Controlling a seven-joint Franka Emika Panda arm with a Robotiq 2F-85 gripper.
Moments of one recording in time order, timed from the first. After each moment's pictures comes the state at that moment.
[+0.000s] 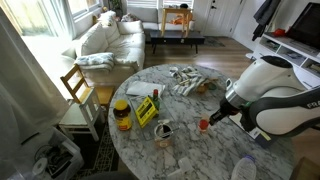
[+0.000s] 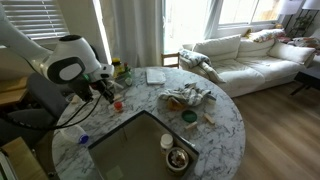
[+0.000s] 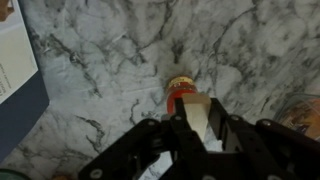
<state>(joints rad) 0.02 0.04 0.01 -2.59 0.01 2.88 0.09</state>
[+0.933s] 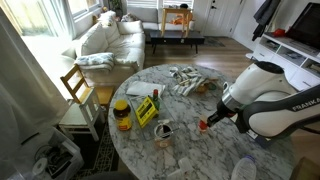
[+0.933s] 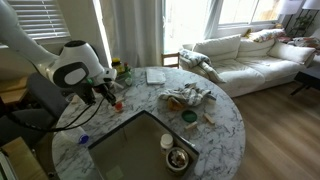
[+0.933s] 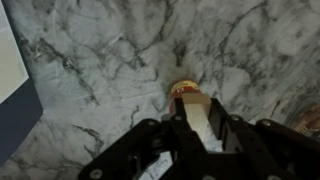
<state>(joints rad) 0.02 0.11 0.01 -2.57 0.01 2.92 0.10</state>
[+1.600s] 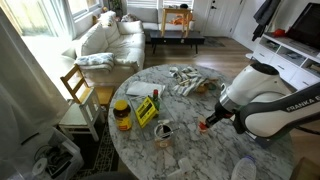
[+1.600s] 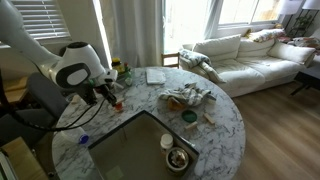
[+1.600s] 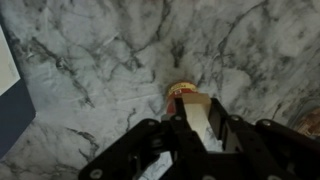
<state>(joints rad) 0.02 0.14 0.01 -2.55 0.01 2.92 0.10</state>
